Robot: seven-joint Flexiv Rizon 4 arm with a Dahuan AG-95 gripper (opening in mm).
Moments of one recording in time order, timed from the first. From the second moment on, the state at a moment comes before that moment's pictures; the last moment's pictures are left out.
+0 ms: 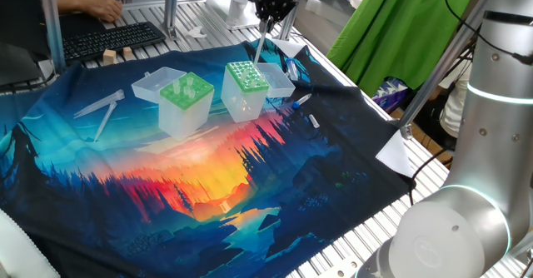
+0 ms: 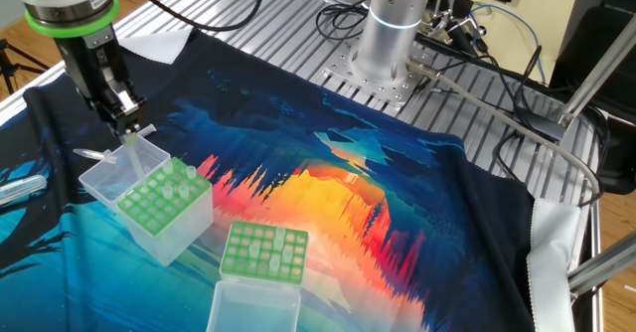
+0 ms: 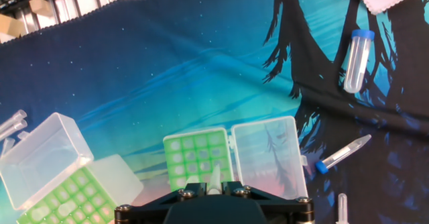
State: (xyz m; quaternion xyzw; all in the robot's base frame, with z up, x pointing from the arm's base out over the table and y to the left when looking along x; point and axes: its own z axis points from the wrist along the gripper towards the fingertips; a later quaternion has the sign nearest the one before) arm 0.675 -0.153 0.262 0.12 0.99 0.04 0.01
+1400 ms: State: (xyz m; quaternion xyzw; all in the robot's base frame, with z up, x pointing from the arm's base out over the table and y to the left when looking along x) arm 0.685 -0.138 0.229 0.13 0.99 0.04 0.01
